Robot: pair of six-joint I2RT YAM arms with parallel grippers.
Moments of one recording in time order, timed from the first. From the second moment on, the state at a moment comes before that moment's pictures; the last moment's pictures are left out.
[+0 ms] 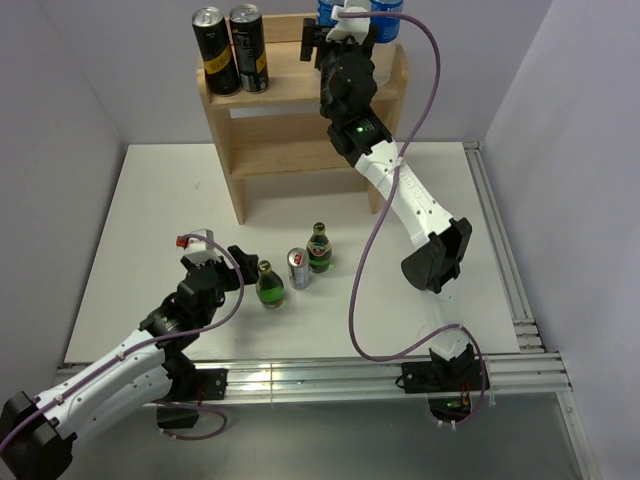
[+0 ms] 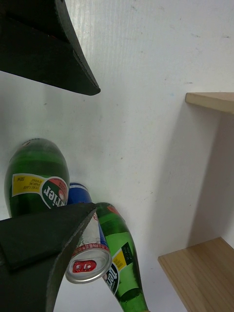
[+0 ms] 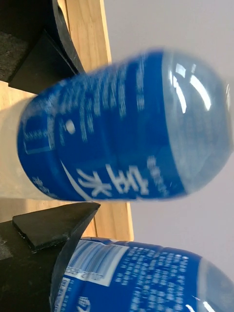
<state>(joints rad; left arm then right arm) -0.70 0.67 0.33 0.02 -0.49 -0.60 0.61 2.12 2.43 0.16 0.61 -0.17</state>
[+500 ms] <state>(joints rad) -0.70 0.67 0.33 0.02 -0.49 -0.60 0.63 1.98 2.10 0.21 0.67 -0.14</state>
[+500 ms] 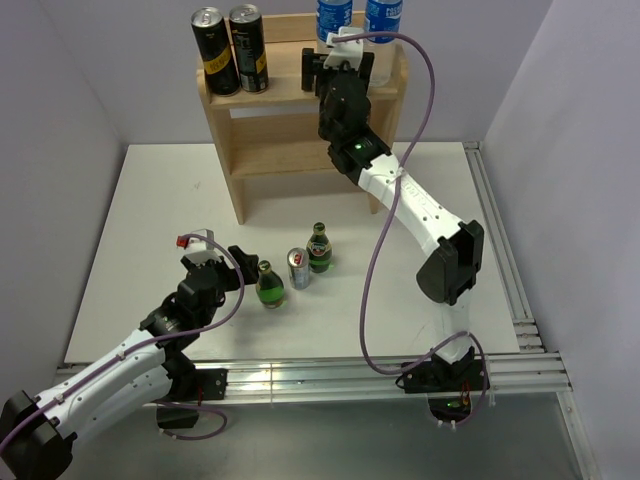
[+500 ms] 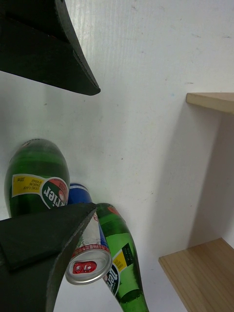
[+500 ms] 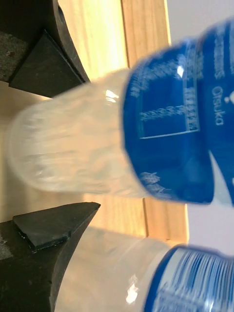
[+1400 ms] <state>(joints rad) -0.74 0.53 0.29 0.03 -0.48 -0.59 1.15 1.03 0.96 0.23 1.07 0.22</state>
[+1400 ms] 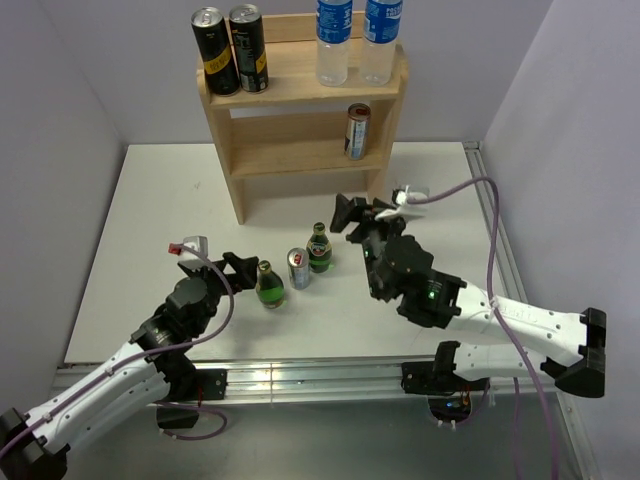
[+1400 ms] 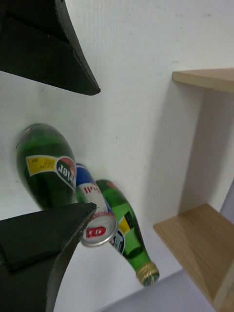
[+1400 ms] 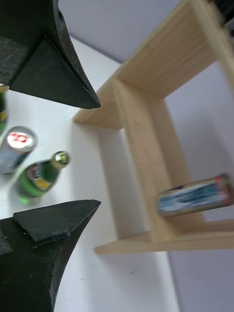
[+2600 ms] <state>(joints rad) -1.04 0.94 0.30 0.19 -0.66 -0.76 1.44 0.85 0.64 -0.56 1.24 1.15</state>
